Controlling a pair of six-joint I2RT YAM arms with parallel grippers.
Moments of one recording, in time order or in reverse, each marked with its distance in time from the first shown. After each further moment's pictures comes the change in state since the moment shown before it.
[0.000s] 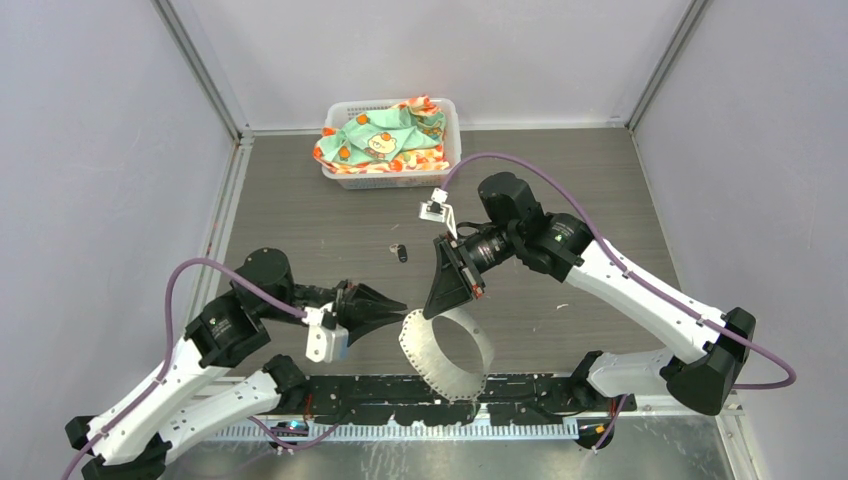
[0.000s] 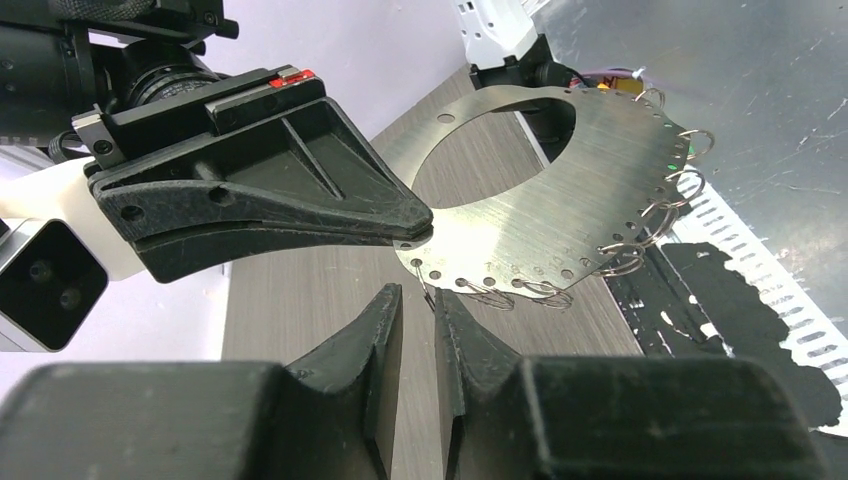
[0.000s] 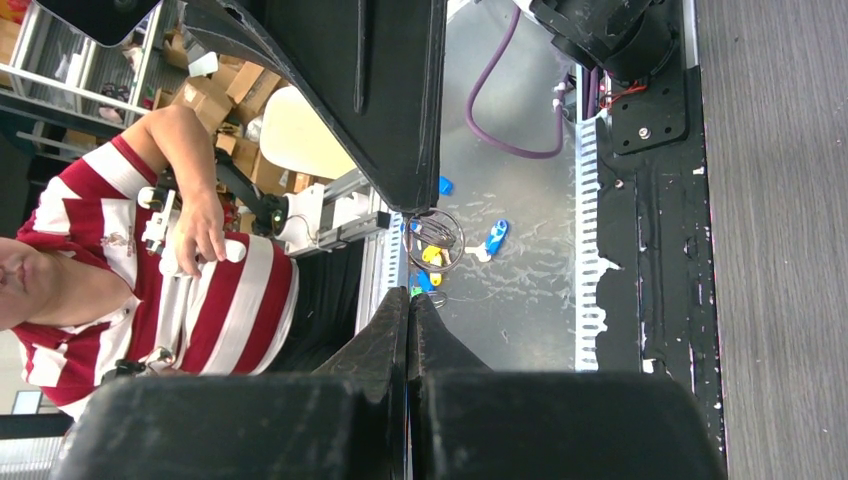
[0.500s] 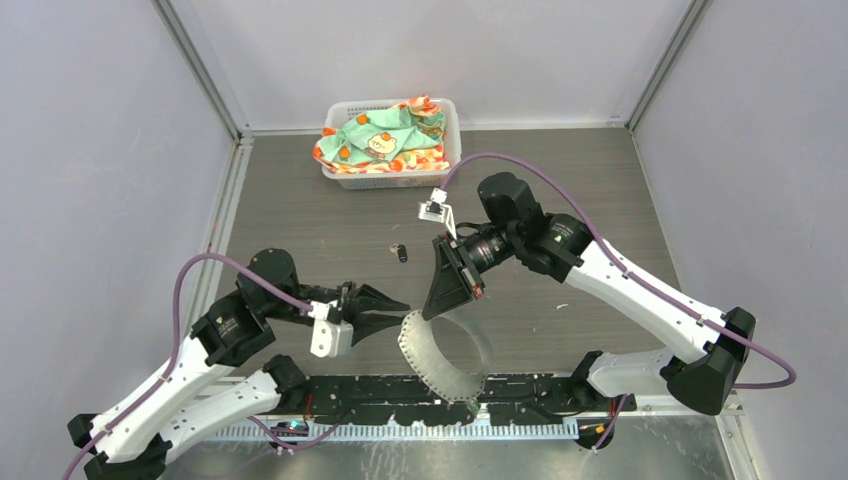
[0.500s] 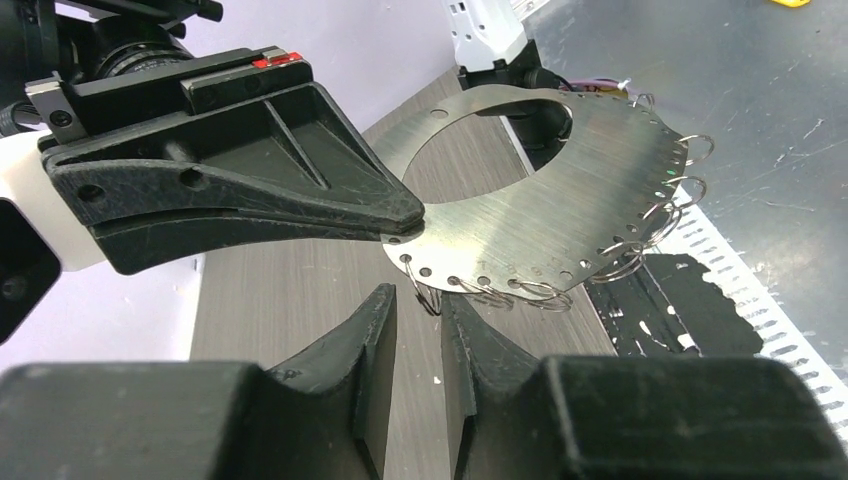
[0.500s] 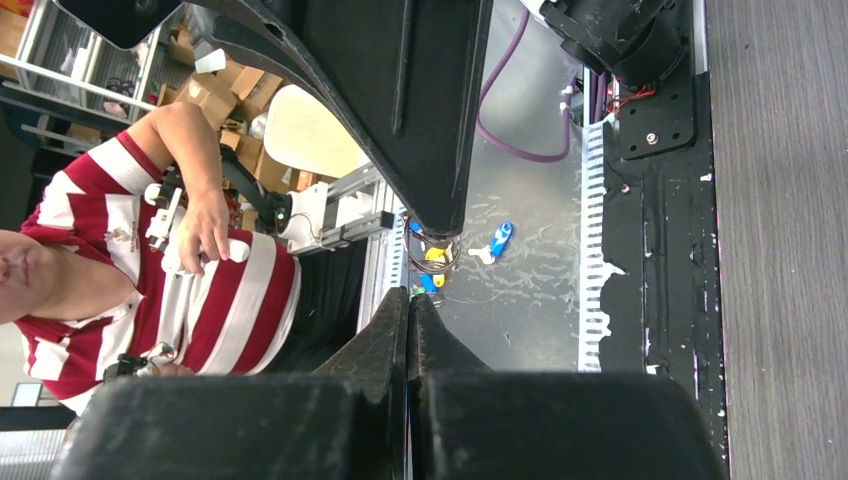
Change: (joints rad) left arm 0.000 0.008 -0.027 0.039 0.009 -0.063; right arm 0.007 0.000 0.000 0.011 -0.010 0.005
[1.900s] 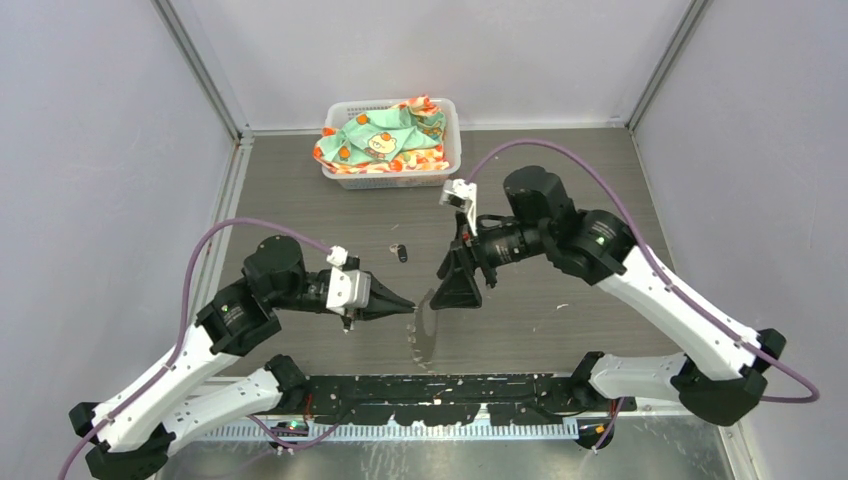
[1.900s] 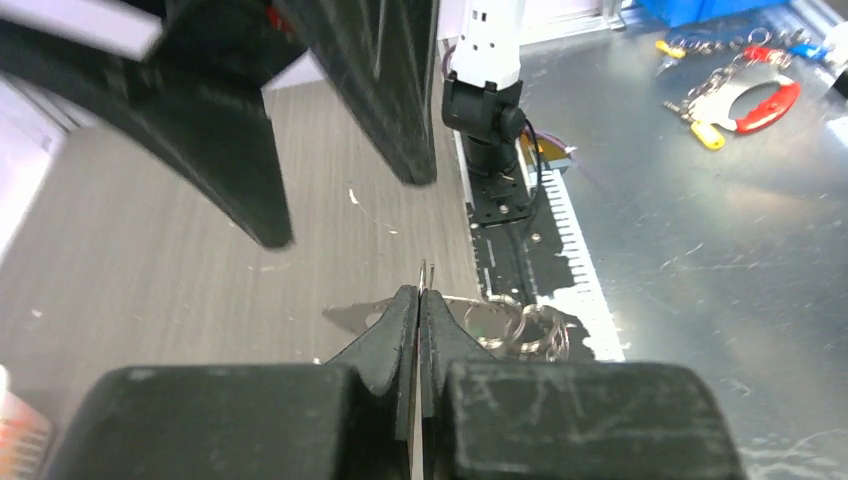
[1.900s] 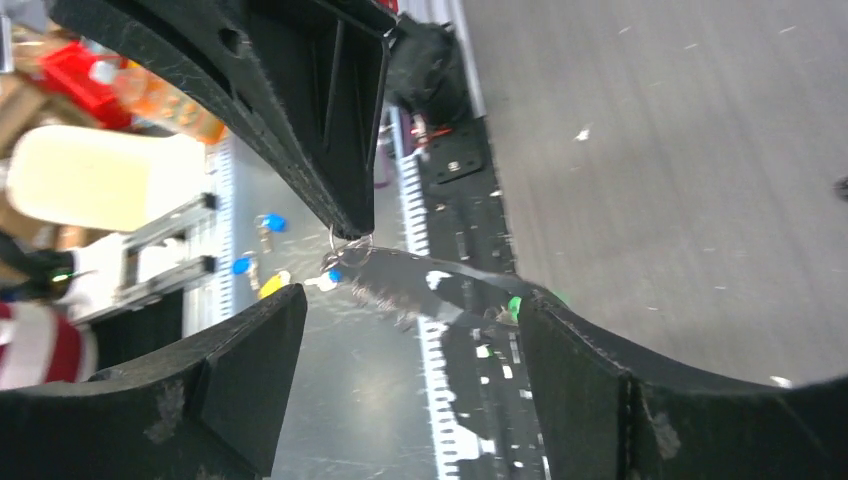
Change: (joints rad) left arm -0.006 0.071 0.081 0.005 -0.082 -0.390; right arm 0.013 -0.050 0.161 -0.245 0.353 -0.249
